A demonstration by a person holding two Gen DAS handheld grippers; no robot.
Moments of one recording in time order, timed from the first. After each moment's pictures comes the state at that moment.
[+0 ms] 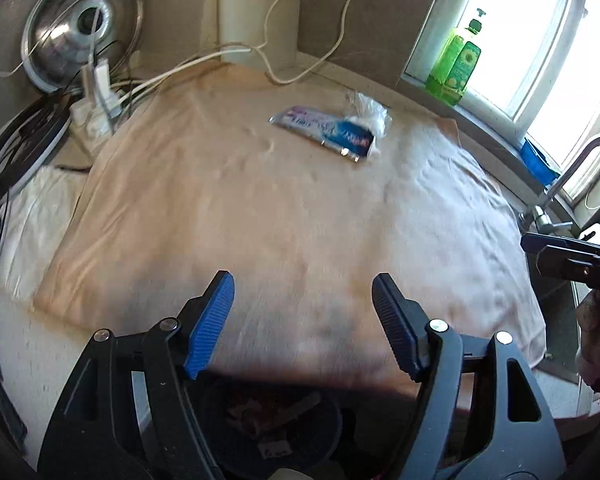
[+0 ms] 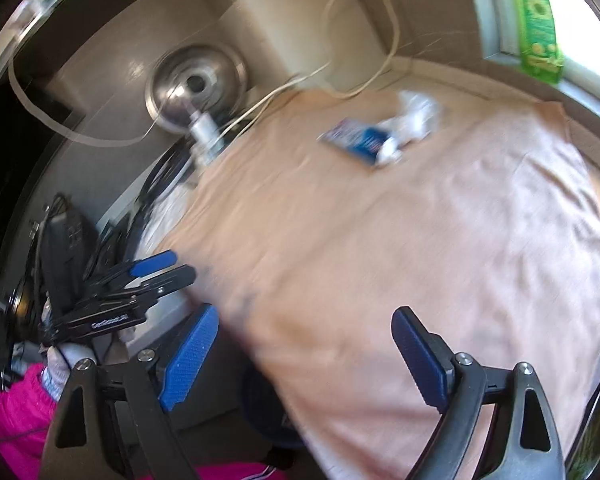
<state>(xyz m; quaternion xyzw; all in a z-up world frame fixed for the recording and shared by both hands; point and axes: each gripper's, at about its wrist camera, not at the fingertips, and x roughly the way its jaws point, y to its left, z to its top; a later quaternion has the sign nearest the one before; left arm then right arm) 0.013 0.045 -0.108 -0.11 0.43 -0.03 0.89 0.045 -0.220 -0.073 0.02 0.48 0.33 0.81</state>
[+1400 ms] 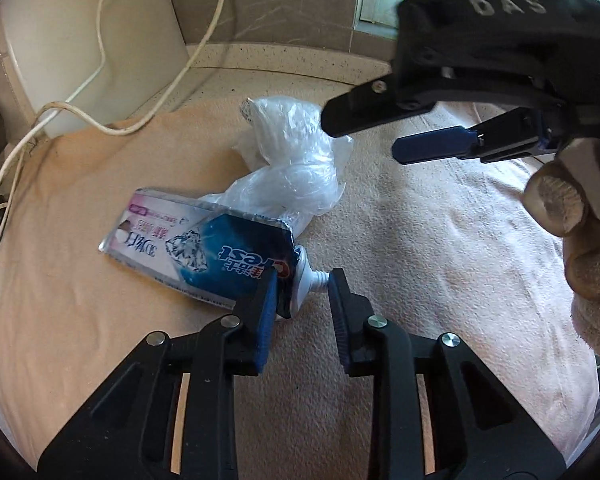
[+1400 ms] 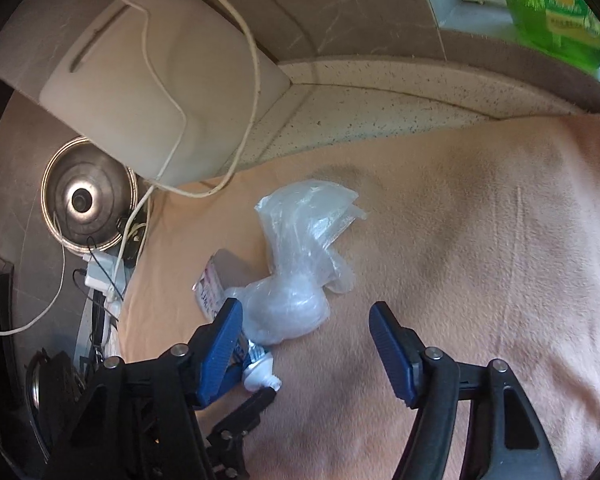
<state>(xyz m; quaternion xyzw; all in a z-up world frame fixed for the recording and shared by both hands) 0.248 -0.076 -0.169 0.02 0.47 -0.08 0.88 0.341 -0.203 -0.136 0.14 0.56 0.26 0.78</state>
